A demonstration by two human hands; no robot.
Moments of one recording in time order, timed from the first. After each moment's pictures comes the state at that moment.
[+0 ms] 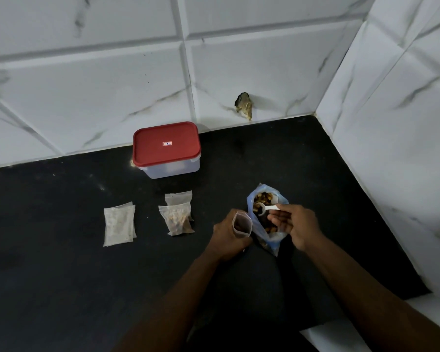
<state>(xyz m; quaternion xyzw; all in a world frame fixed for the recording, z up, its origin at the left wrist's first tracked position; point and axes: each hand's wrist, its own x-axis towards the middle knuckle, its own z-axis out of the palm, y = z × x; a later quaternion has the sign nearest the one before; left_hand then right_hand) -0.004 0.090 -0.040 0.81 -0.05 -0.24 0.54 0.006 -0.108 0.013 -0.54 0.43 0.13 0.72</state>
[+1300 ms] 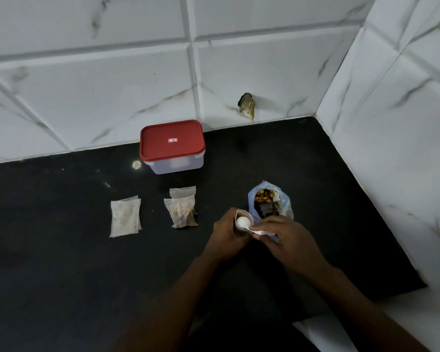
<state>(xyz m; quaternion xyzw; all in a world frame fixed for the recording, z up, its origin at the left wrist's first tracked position) -0.027 0.094 -0.033 0.81 -0.06 -0.14 0.57 -0.063 -0.096 0.024 -0.94 -0.15 0.03 0.32</state>
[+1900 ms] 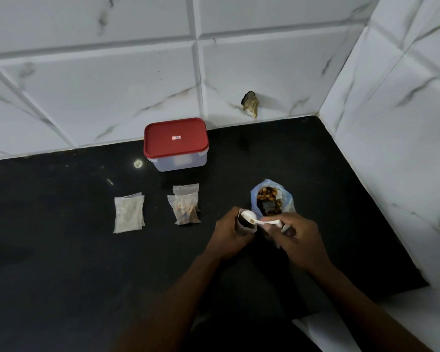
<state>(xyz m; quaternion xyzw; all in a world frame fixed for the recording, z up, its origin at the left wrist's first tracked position) -0.031 0.099 -0.029 0.80 -0.05 -0.18 0.57 -0.071 -0.096 0.026 -0.89 -0.01 0.00 0.45</state>
